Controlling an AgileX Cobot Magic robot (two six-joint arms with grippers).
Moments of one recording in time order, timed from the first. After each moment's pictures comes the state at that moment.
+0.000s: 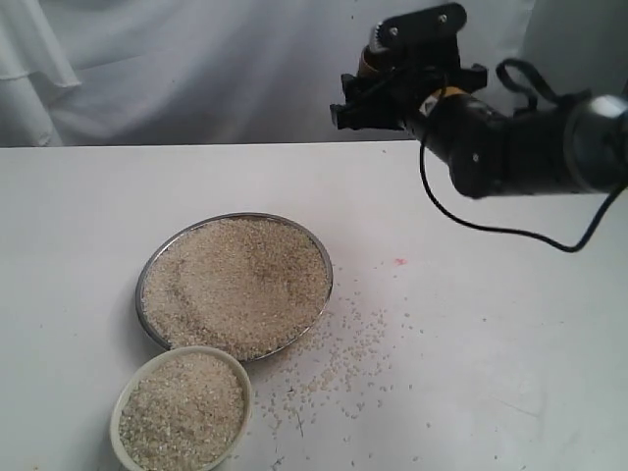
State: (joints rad) left arm 0.01 0.01 0.00 -0.04 0.29 0.01; right arm 0.55 1.96 -1.20 0.23 -0.55 -0.28
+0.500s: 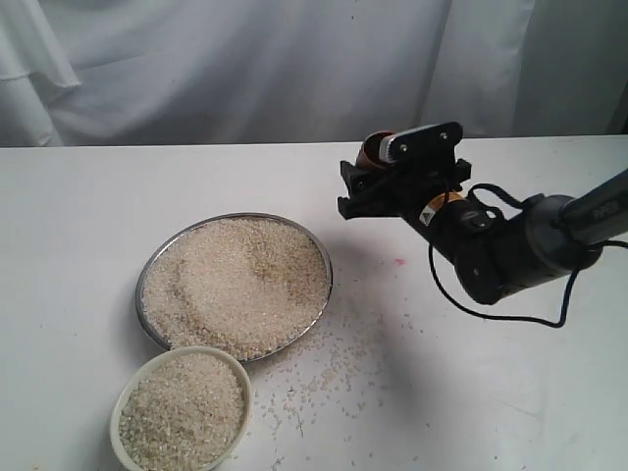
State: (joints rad) left arm 0.01 0.01 0.00 -0.04 0.29 0.01; right arm 0.51 2.19 -1.04 -0.04 -0.91 -0.02
